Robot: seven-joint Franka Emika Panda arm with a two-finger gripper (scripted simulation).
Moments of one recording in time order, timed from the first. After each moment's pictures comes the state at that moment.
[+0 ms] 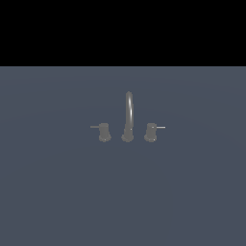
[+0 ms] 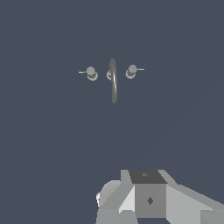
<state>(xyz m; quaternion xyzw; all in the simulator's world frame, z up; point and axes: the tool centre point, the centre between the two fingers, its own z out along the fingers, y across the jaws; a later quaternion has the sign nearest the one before) -0.225 -0.013 0.502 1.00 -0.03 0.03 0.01</state>
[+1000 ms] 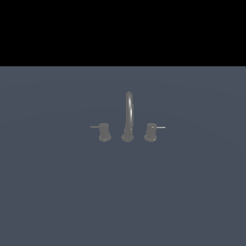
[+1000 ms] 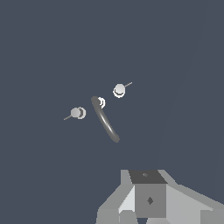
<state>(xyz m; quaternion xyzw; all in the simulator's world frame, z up) -0.092 -0.041 0.428 0.97 -0.25 0.02 0.00</state>
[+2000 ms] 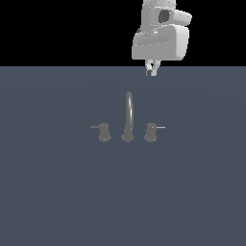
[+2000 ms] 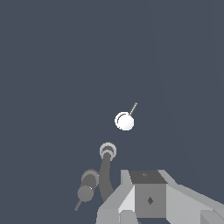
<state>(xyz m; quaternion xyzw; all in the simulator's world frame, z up) 0.031 -0.092 0.267 0.86 -0.51 0.00 -0.01</state>
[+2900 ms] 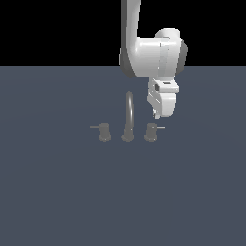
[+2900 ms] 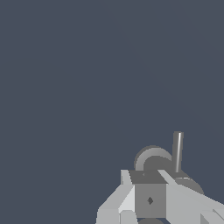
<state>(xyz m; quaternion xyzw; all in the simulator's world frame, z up) 0.072 -0.138 0.096 0.73 -0.68 0.00 0.00</state>
